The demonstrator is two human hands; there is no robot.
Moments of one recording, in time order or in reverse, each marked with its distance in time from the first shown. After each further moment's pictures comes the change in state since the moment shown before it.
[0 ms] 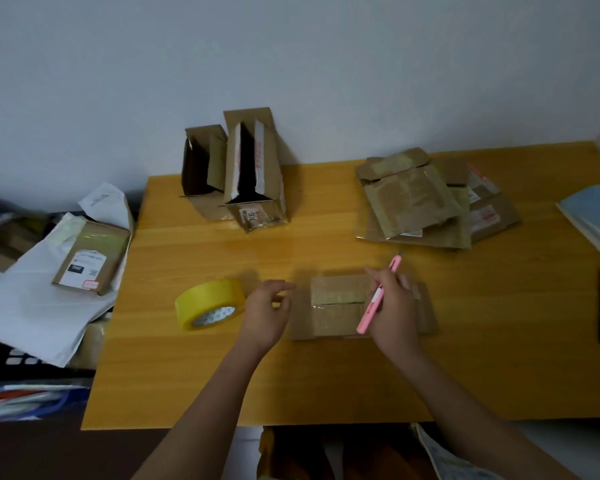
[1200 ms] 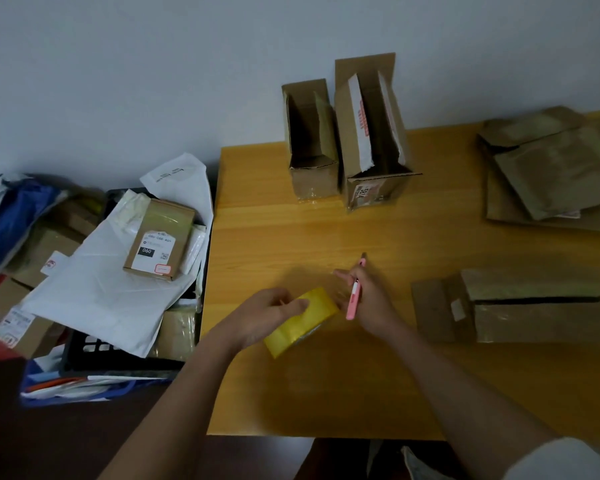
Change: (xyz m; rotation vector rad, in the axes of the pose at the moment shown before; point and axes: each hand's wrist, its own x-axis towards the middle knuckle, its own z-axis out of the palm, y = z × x) left_hand 0.036 -0.156 -0.180 -0.045 -0.521 -0.326; right_hand 0.000 -0.072 0.255 0.374 -0.484 0.251
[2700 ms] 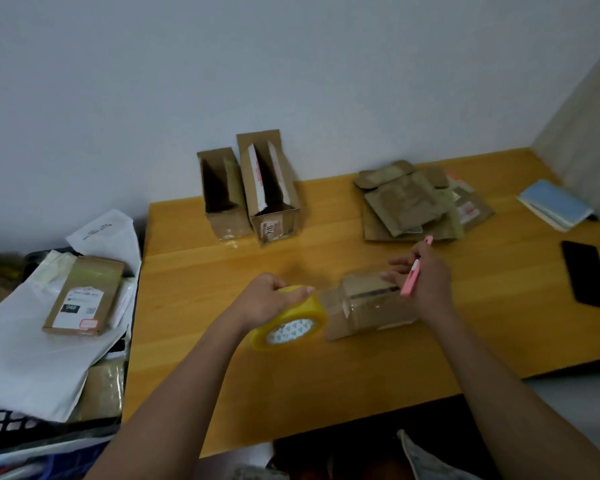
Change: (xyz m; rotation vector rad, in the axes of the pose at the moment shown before) left_hand -0.017 0.125 0.076 0.044 -0.006 0.287; right_hand -0.128 -0.079 -0.208 -0.083 0.632 -0.021
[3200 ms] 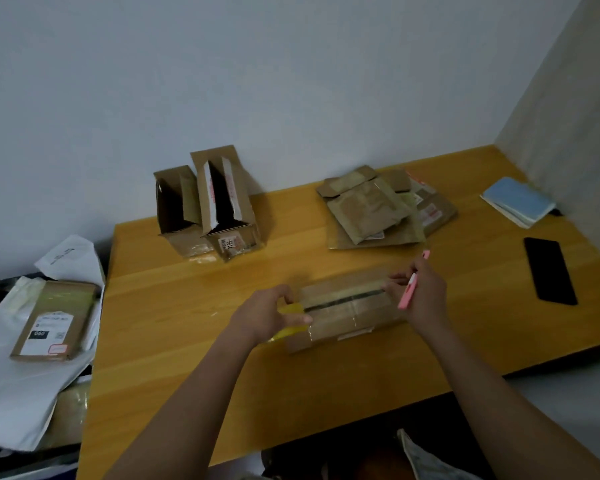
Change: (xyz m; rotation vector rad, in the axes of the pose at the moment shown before) left_hand 0.032 0.047 0.070 0.435 -0.009 0.026; right_hand 0.023 0.053 -0.073 -0.125 0.058 -0.081
